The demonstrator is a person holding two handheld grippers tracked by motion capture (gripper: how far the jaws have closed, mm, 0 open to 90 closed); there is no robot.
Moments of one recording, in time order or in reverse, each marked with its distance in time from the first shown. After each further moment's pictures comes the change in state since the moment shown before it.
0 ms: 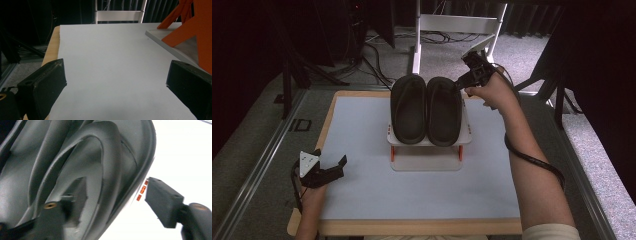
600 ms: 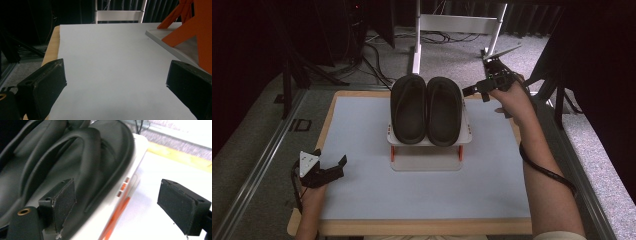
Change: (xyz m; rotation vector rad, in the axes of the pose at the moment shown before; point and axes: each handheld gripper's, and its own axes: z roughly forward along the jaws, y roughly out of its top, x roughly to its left) left arm 0.000 0.000 0.000 0.000 0.000 -0.001; right arm -0.035 -0.038 -0.014 -0.195 0.043 -0.024
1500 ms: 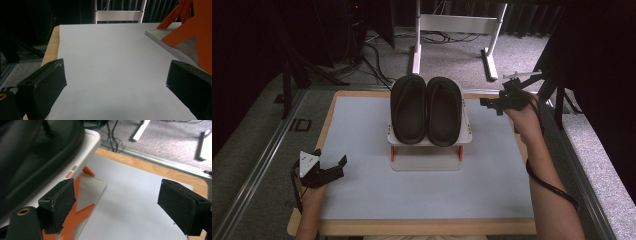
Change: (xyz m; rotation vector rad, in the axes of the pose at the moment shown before) left arm 0.000 0.000 0.000 -0.001 -0.002 -0.003; right arm -0.054 -0.067 0.014 -0.240 -0.158 -0.036
